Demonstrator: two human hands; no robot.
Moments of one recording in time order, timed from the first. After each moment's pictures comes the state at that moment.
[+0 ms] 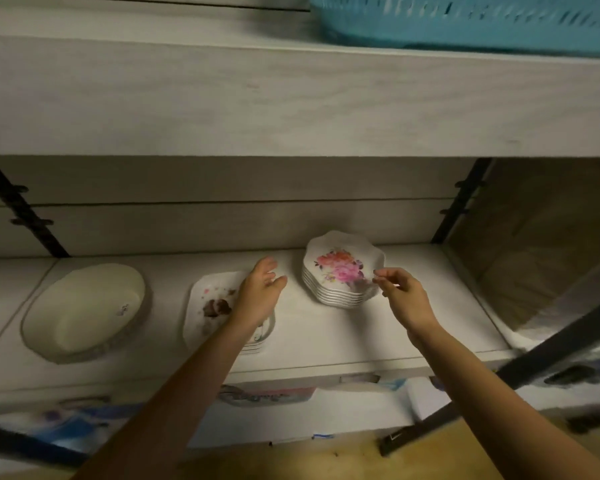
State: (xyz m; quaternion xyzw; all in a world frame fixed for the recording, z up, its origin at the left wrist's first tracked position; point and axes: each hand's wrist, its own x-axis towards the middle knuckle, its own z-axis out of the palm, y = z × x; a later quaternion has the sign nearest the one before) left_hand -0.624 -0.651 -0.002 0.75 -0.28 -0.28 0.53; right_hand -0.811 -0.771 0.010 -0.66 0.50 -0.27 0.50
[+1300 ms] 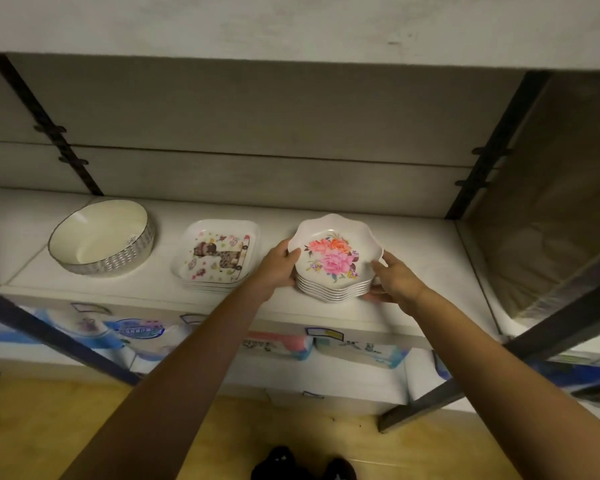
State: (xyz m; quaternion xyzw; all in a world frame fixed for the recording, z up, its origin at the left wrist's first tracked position) left_hand -0.700 -0.686 -0.031 0.74 -0.16 -0.39 0.53; right_hand -0.851 -0.824 -0.036 -0.63 0.44 -0.06 0.64
